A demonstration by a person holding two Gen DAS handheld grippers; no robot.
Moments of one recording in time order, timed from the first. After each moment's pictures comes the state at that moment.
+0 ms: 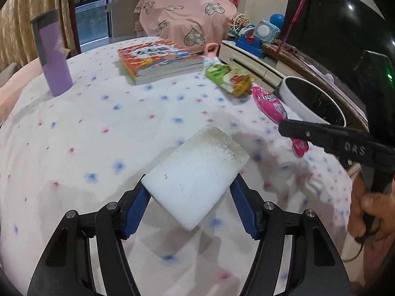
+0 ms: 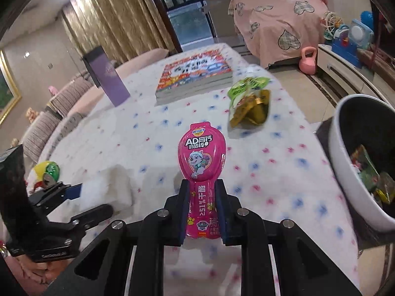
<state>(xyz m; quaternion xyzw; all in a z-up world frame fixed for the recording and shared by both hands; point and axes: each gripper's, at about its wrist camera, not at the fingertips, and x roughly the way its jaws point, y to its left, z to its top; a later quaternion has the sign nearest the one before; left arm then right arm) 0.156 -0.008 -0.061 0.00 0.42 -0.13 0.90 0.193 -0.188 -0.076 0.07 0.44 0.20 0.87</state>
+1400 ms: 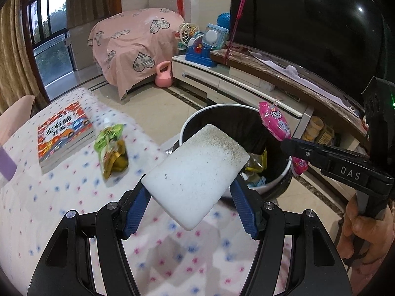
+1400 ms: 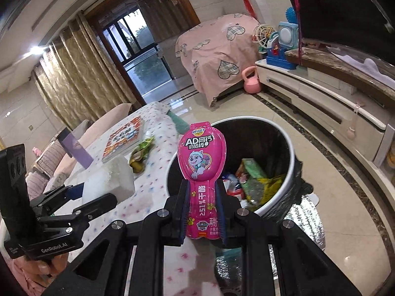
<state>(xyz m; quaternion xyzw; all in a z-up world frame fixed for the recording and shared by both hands) 0.199 -0.222 -0.002 0.08 0.37 -0.21 0.90 0.165 -0.396 -0.036 0.16 0.37 0.09 0.91</state>
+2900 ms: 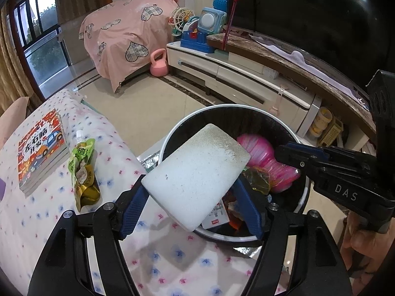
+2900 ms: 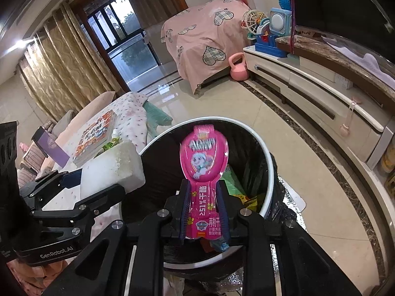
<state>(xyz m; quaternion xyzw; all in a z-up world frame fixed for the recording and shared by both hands) 0.258 -0.276 -0.022 0.11 0.41 -0.21 0.88 0.217 -0.423 -0.056 0.15 0.41 0.06 0.90</state>
